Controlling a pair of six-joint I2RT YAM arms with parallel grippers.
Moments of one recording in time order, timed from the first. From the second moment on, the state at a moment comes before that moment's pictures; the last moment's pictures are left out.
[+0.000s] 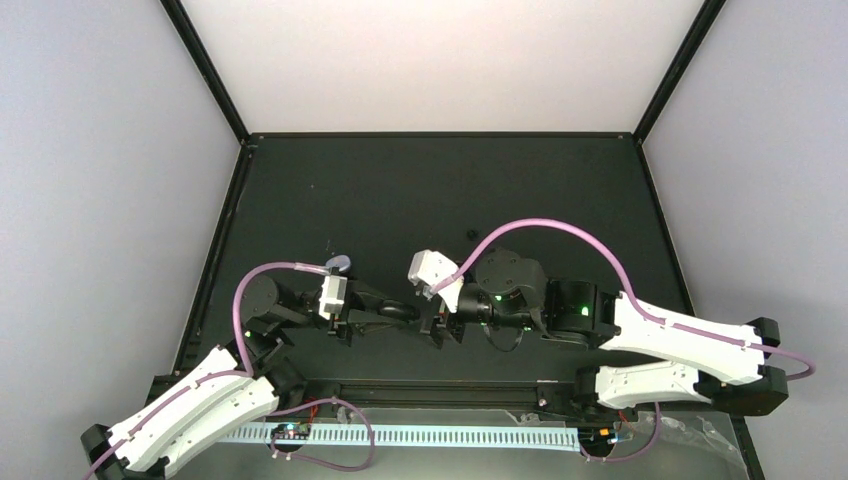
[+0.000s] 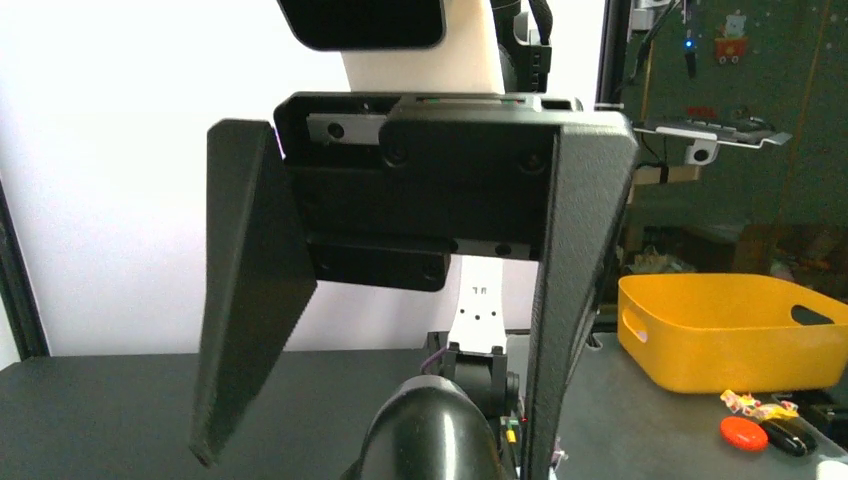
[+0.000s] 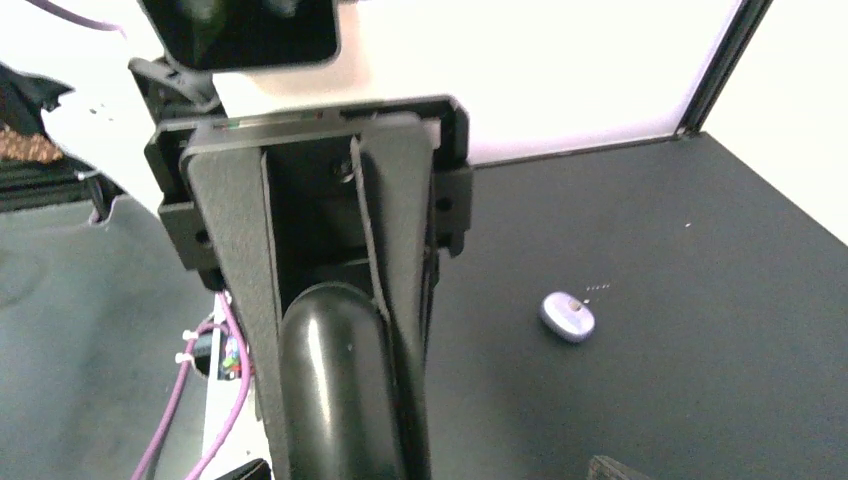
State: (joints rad) left arm -0.76 0.53 0.49 0.30 0.83 -0.20; right arm 1.34 1.09 1.22 -0.50 0.02 0.01
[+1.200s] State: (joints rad) left arm -0.77 0.52 0.47 0.31 0.80 -0.22; right arm 1.34 1.05 1.21 -0.43 0.20 0.06
